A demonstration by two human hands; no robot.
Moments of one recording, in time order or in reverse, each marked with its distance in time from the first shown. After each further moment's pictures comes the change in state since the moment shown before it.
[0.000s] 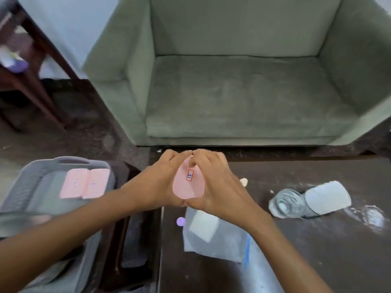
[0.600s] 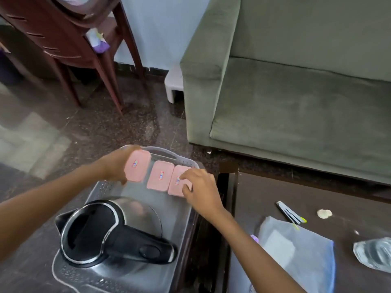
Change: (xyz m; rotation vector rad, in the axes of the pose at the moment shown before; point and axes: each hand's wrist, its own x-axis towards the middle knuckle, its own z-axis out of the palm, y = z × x) left_hand -0.129 -0.303 -0.100 0.065 -0.002 -0.593; right_hand 0.137 -0.088 0.238 -0.050 -0.072 -0.004
